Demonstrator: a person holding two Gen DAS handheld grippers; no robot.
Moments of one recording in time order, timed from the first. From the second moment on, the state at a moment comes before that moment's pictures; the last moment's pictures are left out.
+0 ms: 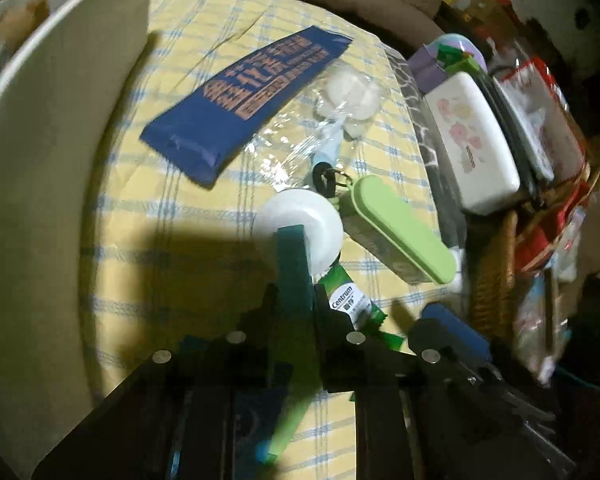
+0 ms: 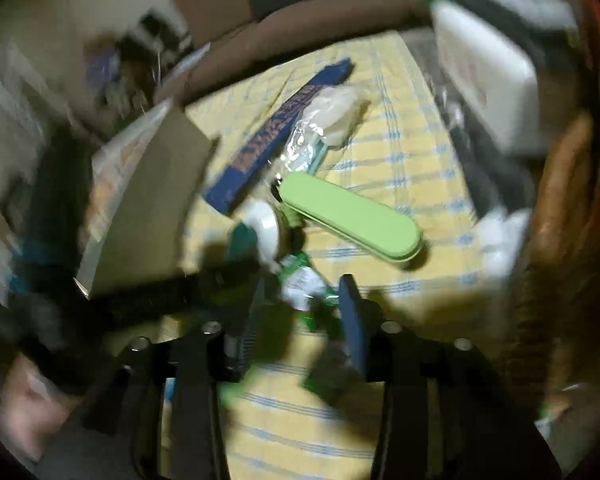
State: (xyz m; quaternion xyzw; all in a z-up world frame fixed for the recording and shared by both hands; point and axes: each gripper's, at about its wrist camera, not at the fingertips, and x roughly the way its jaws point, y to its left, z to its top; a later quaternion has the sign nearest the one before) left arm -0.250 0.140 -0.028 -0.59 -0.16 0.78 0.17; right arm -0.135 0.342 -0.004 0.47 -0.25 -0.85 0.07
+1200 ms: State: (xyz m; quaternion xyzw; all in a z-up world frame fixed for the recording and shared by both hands) left arm -0.211 0.102 0.050 -0.53 -0.25 0.76 0.28; right arm -0.118 0.290 0.043 0.40 -0.13 -0.89 0.19
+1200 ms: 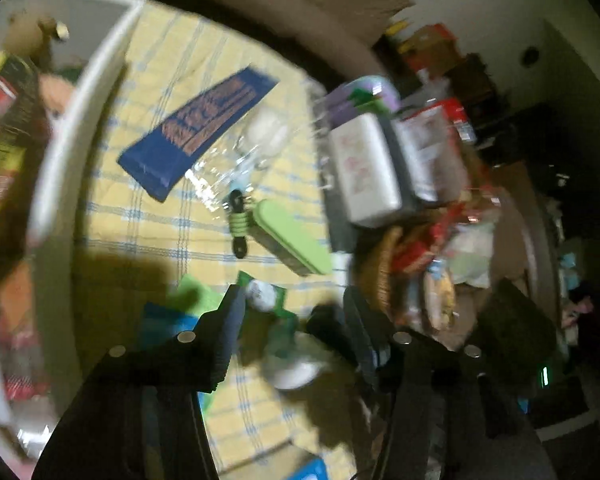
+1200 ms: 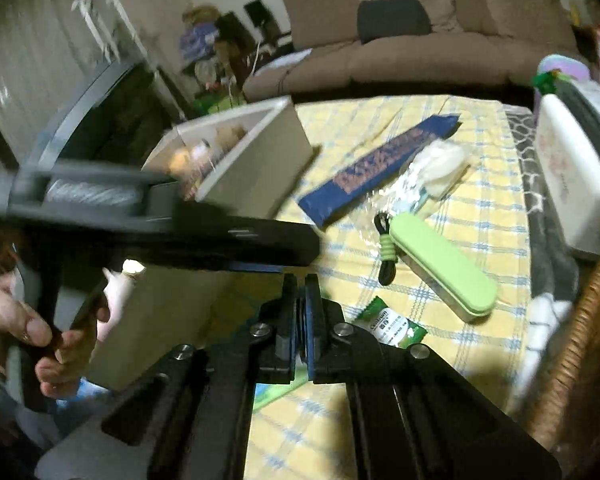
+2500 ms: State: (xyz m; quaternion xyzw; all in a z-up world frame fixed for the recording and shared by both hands) left arm -0.041 -0.105 0.149 -0.34 -0.03 0.91 0.25; right arm -0.047 0.052 0.204 0.39 -0.17 -0.84 0.34
